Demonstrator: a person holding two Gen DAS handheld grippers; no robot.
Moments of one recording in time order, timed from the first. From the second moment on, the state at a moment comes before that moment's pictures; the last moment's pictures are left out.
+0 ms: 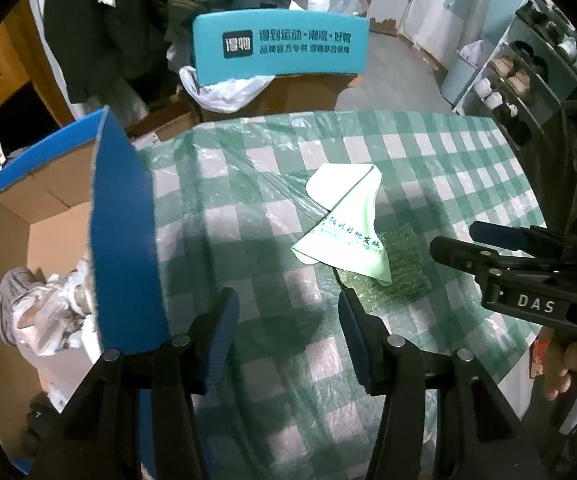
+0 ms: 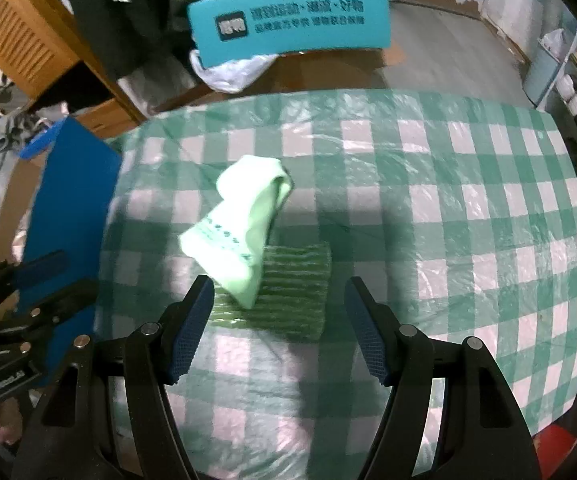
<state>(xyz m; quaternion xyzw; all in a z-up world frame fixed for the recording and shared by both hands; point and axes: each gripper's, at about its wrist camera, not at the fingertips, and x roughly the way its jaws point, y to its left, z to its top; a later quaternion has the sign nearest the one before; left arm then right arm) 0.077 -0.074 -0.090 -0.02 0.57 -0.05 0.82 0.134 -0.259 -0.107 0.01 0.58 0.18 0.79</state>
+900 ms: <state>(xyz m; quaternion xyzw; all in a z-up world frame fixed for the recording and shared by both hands) 0.111 -0.098 -0.140 0.00 0.61 -0.06 0.79 0.144 -0.280 -0.180 -0.12 0.62 0.12 0.77</state>
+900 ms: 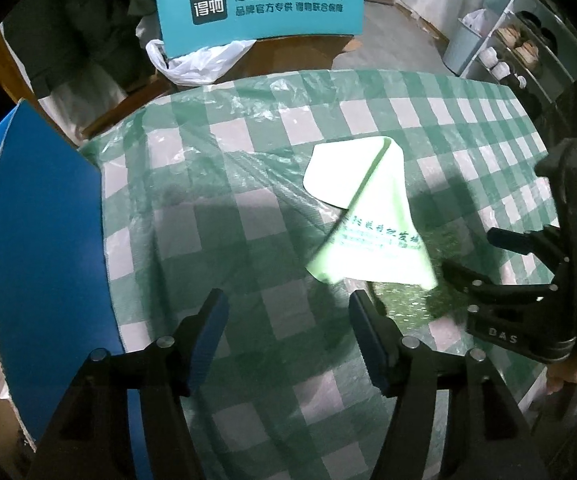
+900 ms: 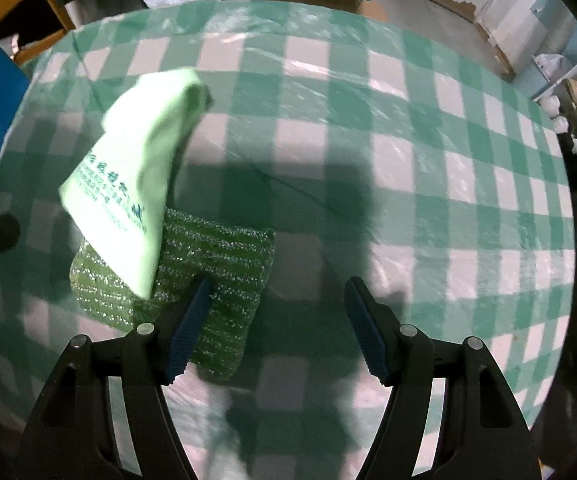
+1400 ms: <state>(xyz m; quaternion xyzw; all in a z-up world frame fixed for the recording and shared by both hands) 0.113 -0.133 -0.140 0.02 0.61 -0.08 0.79 0.124 -0.359 -0.179 -0.14 0.63 0.05 0.76</state>
